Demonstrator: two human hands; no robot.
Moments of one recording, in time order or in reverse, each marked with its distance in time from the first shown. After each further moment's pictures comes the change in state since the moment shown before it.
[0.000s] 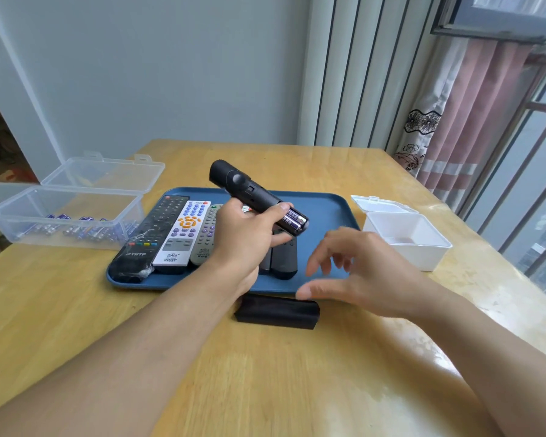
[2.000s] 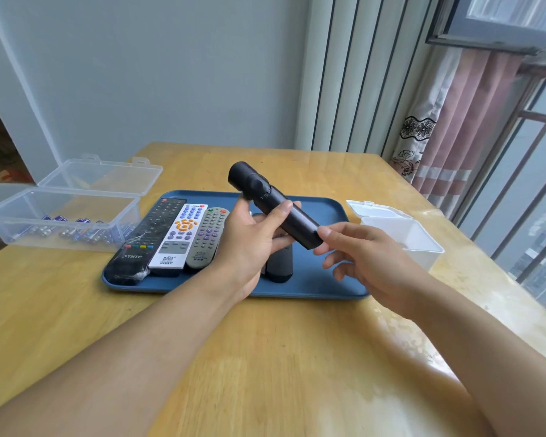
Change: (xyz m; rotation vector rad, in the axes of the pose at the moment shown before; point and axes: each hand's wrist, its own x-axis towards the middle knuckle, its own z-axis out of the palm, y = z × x) left_hand 0.000 -0.007 0.003 -0.055 -0.184 0.003; right_hand 0.012 0.011 -0.001 0.736 0.166 0.431
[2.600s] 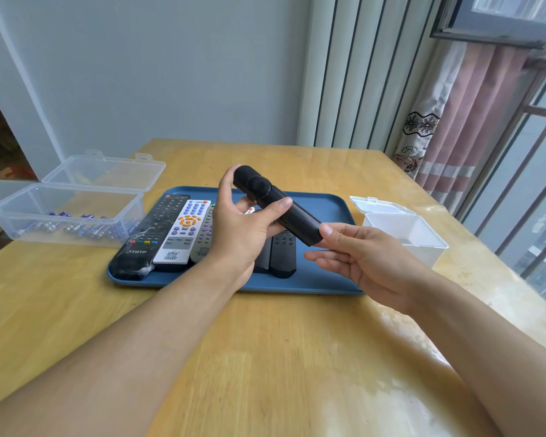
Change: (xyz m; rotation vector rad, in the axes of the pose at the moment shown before) left_hand 0.010 -0.001 -0.011 -0.053 0.146 0.090; right_hand -0.002 -0.003 0.007 0.348 -0.144 0.116
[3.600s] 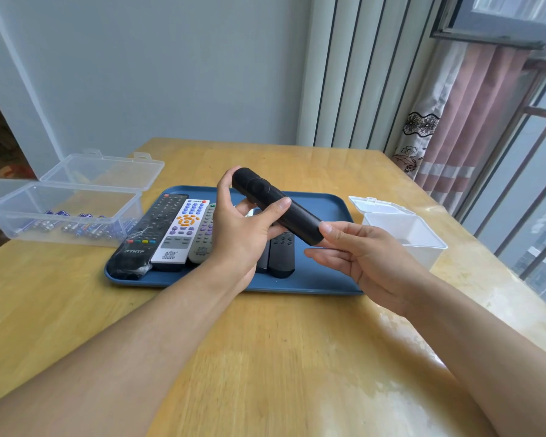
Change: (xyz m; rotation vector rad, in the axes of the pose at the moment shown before) left_hand -0.006 -0.001 0.005 -0.020 0.034 0.009; right_hand -0.003 0.000 0.002 0.051 0.058 -0.032
